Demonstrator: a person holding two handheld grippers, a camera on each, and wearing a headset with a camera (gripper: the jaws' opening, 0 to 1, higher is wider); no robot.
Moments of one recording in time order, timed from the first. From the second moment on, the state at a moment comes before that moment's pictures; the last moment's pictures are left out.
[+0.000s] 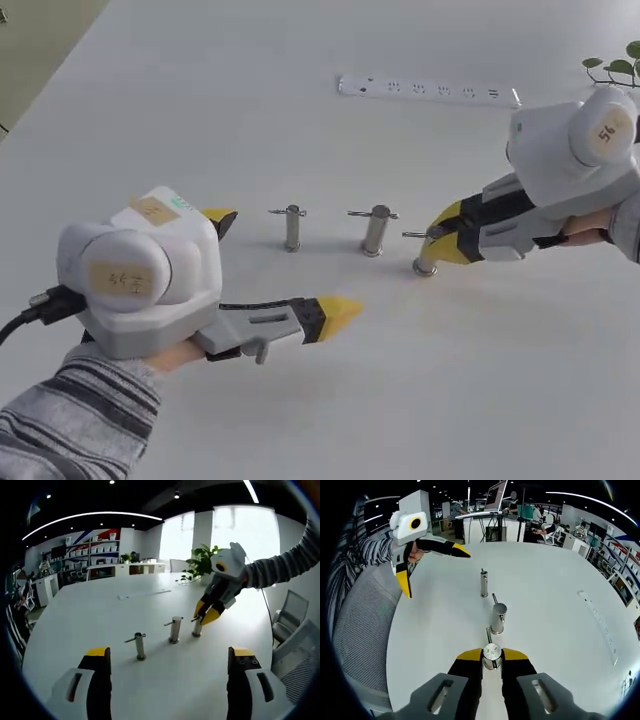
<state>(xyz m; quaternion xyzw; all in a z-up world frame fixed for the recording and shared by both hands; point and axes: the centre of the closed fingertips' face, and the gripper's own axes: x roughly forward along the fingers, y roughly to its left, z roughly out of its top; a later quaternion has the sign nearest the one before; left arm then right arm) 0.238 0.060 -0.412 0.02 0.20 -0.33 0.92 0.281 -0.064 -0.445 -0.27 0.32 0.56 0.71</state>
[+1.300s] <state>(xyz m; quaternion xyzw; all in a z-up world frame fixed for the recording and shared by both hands) 0.239 0.065 -0.420 0.02 0.21 -0.33 0.92 0.309 -0.090 -0.450 -0.29 0.34 0.57 0.69</state>
